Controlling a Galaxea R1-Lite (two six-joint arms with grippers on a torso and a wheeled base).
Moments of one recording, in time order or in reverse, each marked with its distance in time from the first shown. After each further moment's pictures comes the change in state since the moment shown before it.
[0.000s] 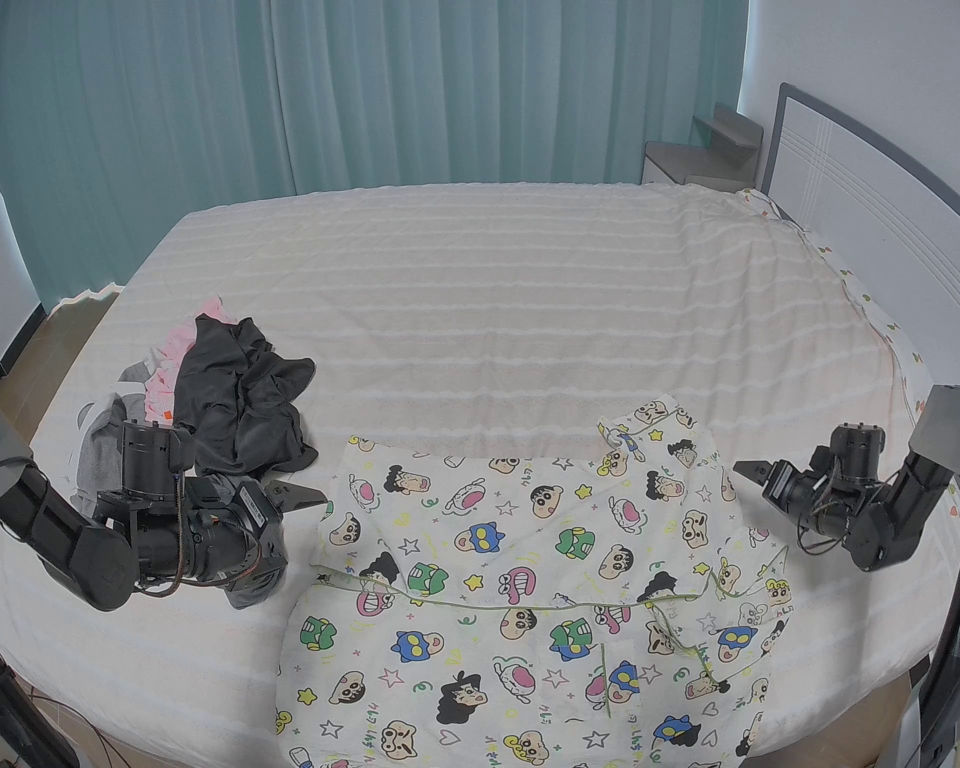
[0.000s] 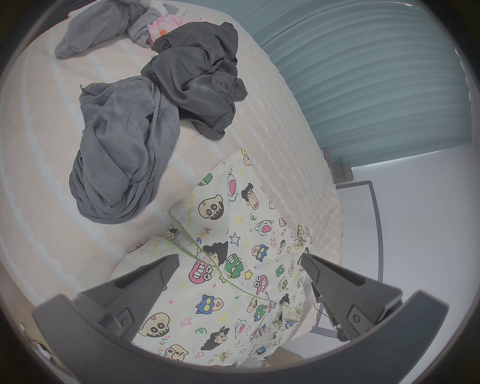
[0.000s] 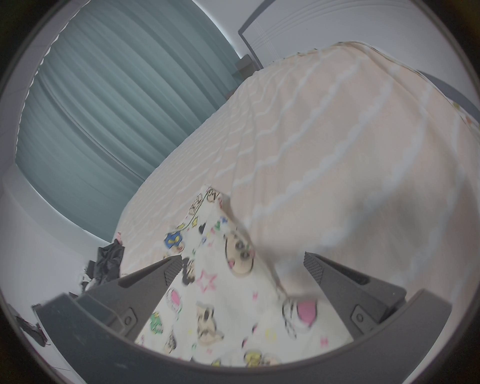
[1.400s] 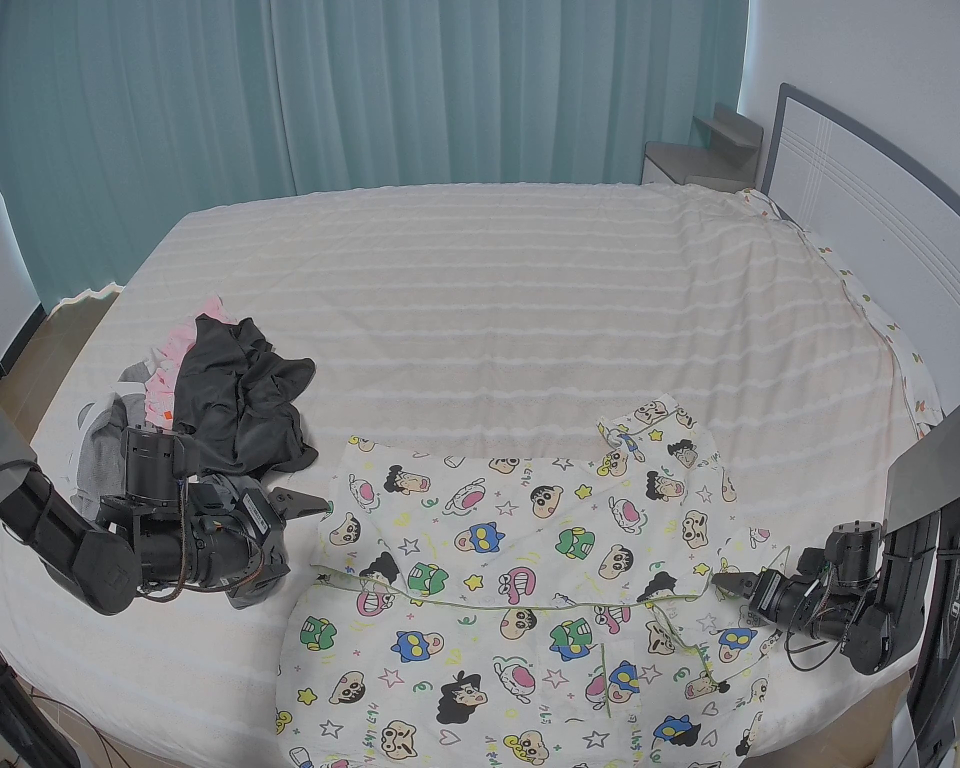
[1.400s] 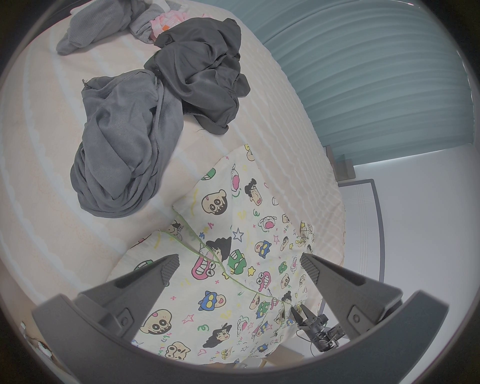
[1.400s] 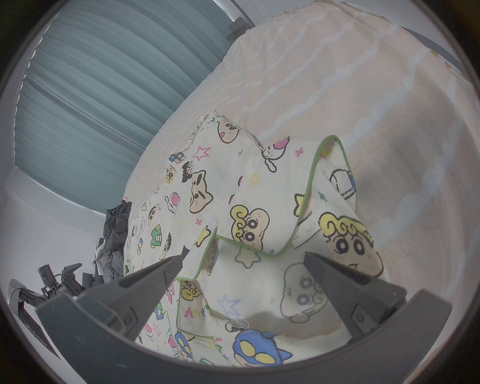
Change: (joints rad) left arm -0.007 0.008 0.011 0.000 -0.002 -0.001; right arm 0.092 0.108 0.550 -0.481 0.068 0.042
